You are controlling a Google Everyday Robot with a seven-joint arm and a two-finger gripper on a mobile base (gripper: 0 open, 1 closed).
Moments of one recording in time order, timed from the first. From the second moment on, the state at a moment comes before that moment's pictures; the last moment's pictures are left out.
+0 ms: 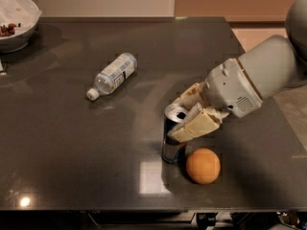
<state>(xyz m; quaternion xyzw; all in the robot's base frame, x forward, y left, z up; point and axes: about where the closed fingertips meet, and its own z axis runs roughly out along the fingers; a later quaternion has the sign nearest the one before) 0.405 -0.051 0.913 -0.64 0.66 0.29 0.28</state>
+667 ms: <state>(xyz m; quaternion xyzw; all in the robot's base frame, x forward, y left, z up) 0.403 -0.050 0.910 -0.64 0.66 0.28 0.28</state>
